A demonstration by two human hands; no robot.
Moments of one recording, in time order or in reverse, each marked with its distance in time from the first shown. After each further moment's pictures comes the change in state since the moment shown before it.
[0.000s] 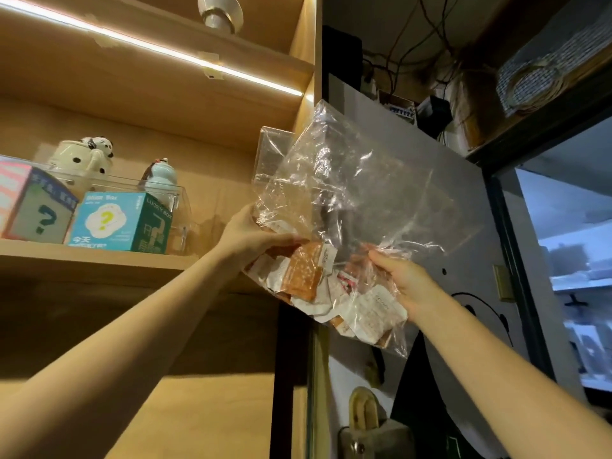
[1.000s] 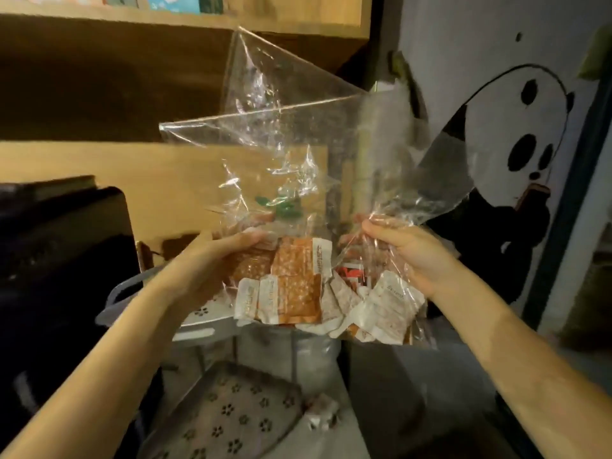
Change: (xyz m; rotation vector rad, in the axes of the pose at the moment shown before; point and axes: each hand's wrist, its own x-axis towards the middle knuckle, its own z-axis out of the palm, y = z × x) left_hand -0.355 -0.029 -0.048 -0.417 -0.206 -0.652; right_hand -0.295 0.118 0.016 -0.035 -0.180 0.433
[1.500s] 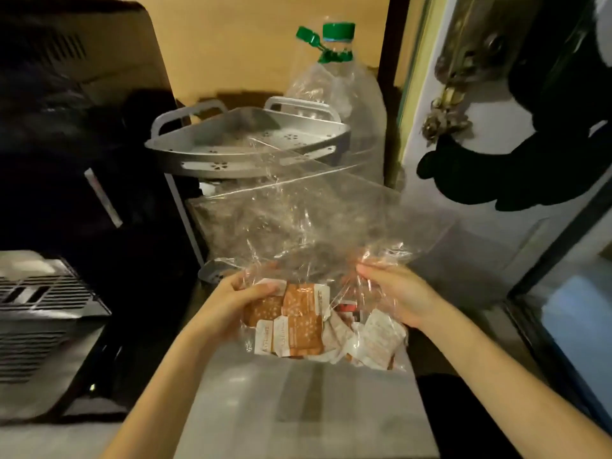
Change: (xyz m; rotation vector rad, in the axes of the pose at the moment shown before) left_hand -0.159 -0.202 -0.003 -0.083 0.300 -0.457; right_hand -0.116 0.214 -0.002 -0.058 0.057 0.591
